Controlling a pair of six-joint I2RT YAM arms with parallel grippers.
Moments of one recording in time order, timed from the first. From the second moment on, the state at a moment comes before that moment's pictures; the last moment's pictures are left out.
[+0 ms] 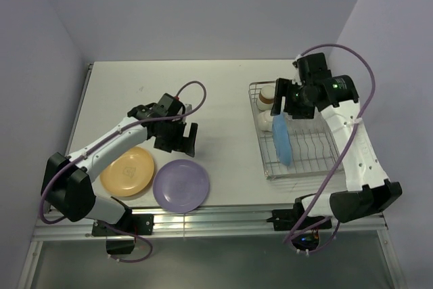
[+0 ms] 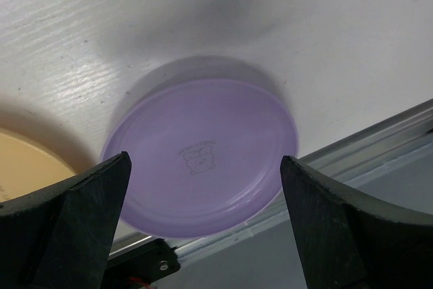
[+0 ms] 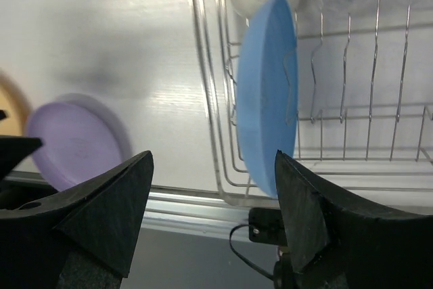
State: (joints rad) left arm -0.60 1.43 1.15 -0.87 0.17 -0.38; right arm 0.21 1.33 1.59 -1.29 -0.04 0.33
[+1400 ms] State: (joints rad) left arm -0.63 1.60 1.12 -0.69 -0.05 -0.31; right arm 0.21 1.12 1.61 -1.32 -0.18 0.38
